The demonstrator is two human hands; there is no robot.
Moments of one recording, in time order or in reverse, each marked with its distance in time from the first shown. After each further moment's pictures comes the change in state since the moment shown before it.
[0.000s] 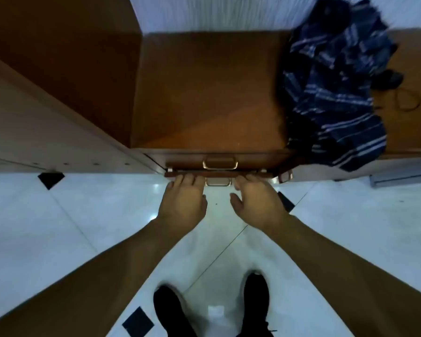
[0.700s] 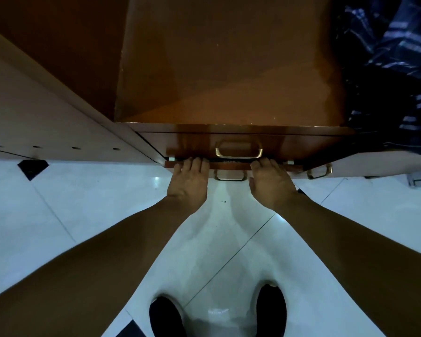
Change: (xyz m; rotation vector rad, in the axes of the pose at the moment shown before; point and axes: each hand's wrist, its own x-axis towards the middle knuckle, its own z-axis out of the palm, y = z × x) left_hand 0.084 -0.061 0.128 0.241 -0.027 0.052; right_hand 0.085 0.070 0.121 -0.269 -0.021 0.052
